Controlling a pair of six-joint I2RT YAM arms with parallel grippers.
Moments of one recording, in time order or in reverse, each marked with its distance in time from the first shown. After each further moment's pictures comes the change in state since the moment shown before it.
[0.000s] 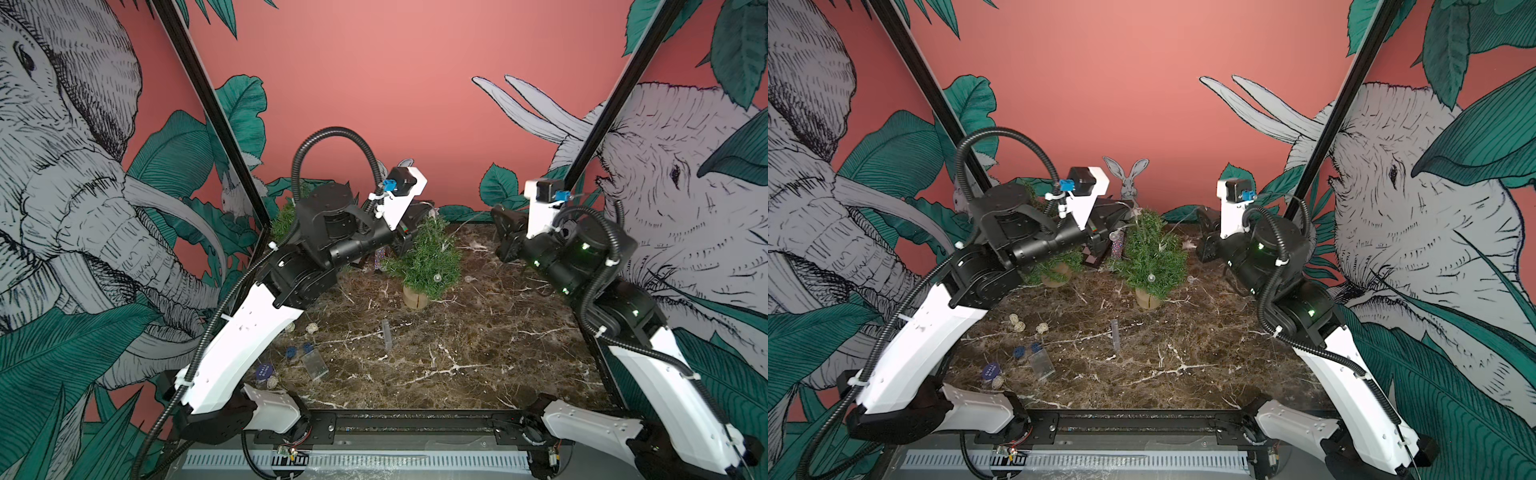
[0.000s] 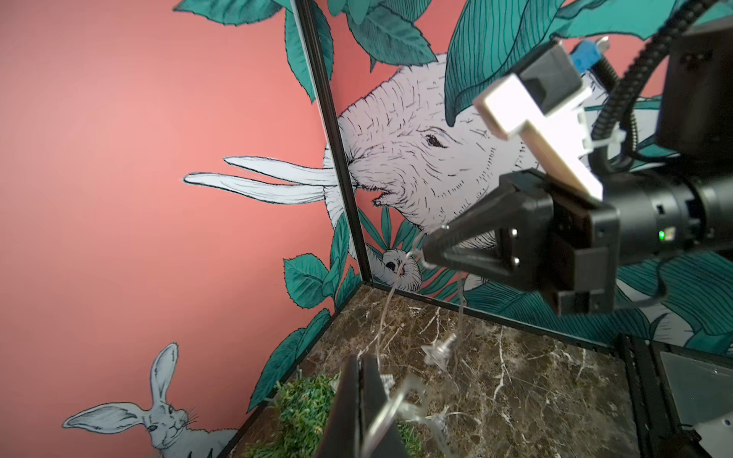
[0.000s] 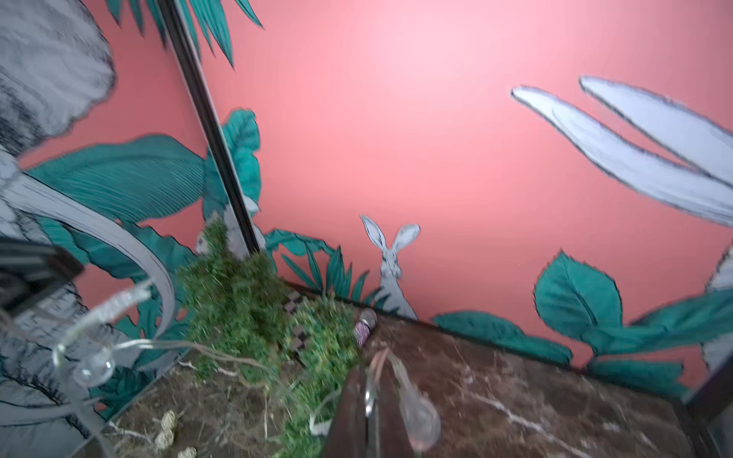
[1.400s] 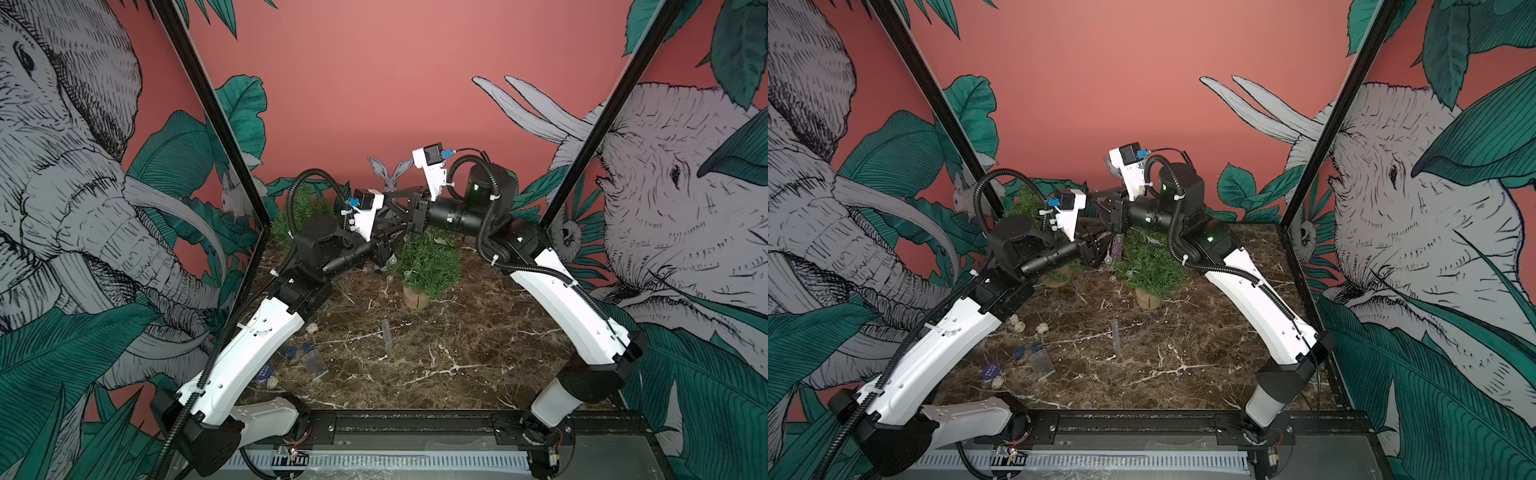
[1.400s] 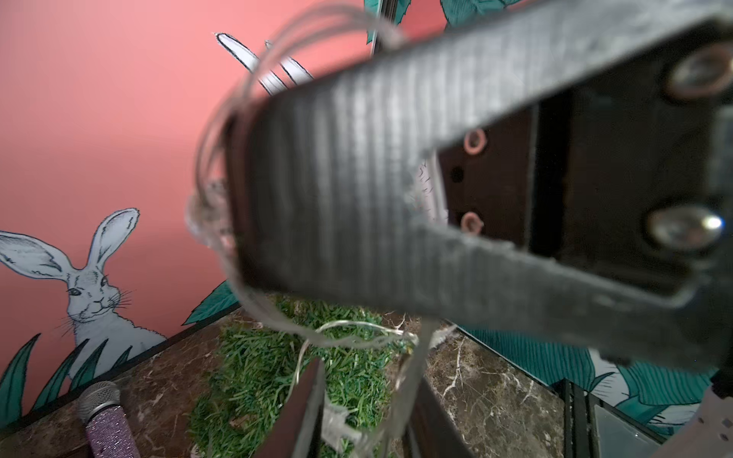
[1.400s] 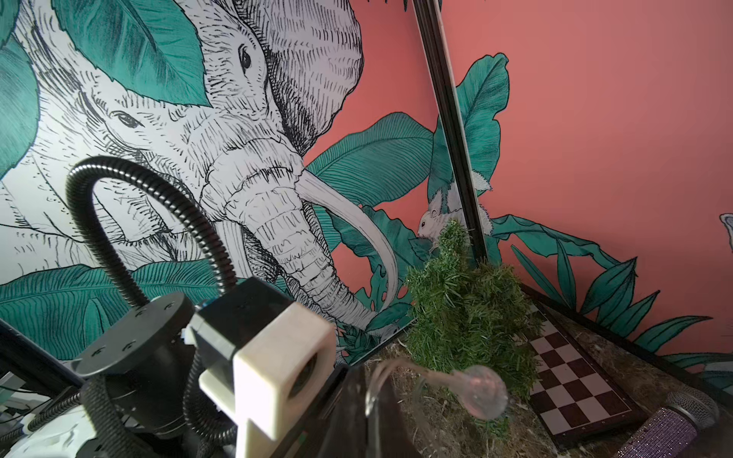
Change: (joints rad) left arm 0.243 -0.132 -0.540 0.389 0.210 -0.418; right arm 0.122 0.545 0.401 0.153 -0.577 0.281
